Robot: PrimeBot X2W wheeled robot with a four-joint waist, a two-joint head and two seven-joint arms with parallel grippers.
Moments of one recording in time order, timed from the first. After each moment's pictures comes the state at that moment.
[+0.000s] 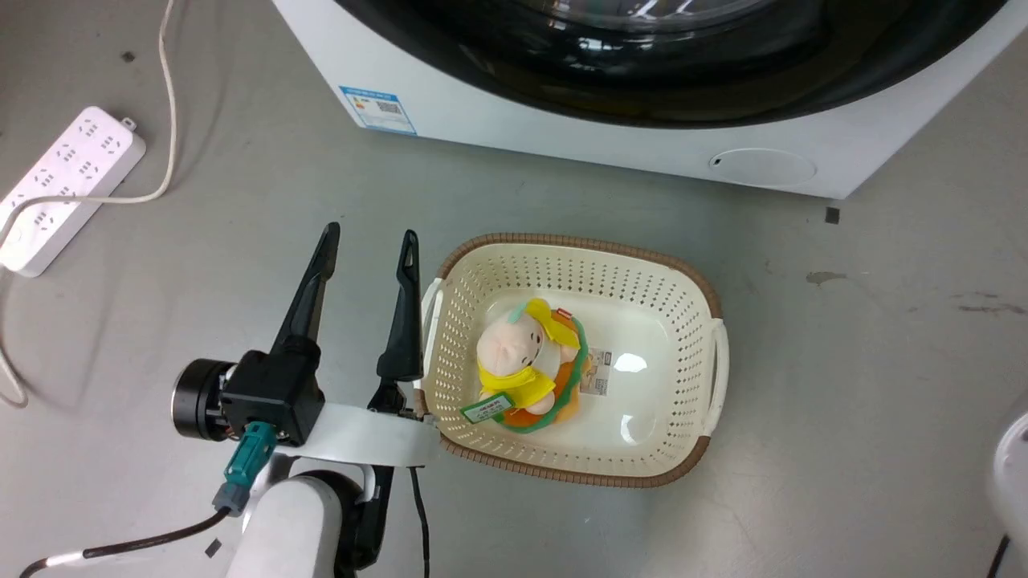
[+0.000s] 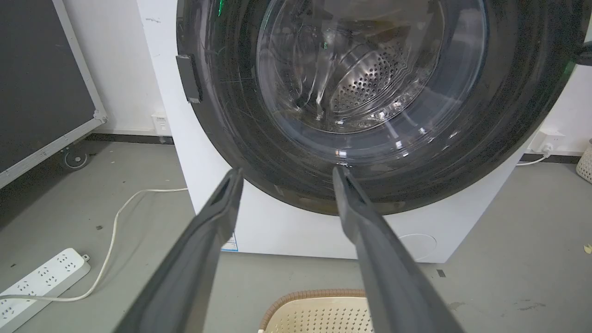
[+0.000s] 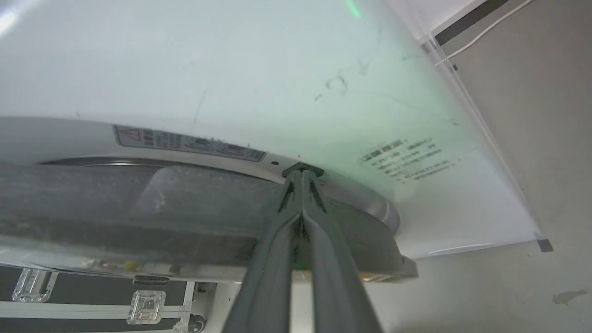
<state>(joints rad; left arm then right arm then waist) -0.25 0.05 -0.18 -0.08 -0.12 0.05 -0.19 -1.24 -0.08 -0.67 0.69 0.39 0.13 0.57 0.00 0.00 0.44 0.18</state>
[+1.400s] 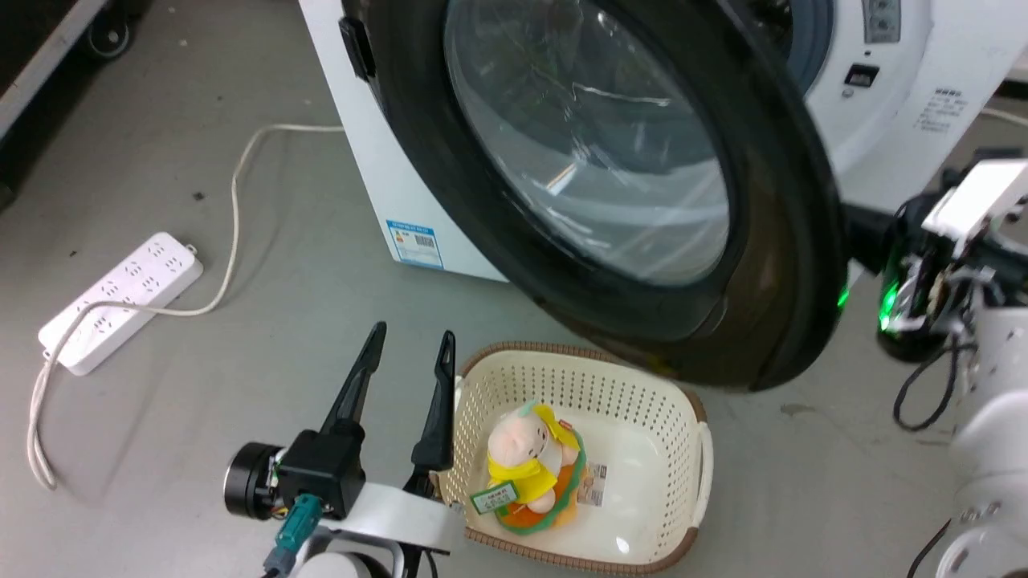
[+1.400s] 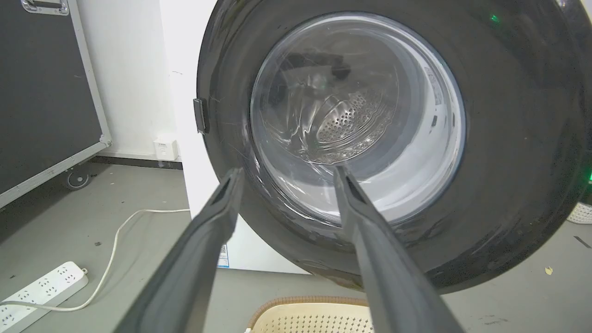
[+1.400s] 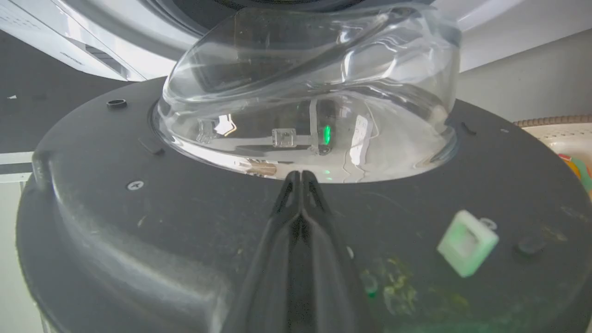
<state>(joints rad) -0.12 0.05 -0.25 0.01 -0.15 0.04 -0.26 -0.98 -0.06 -0.69 0.89 0.85 0.13 1.07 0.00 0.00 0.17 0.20</state>
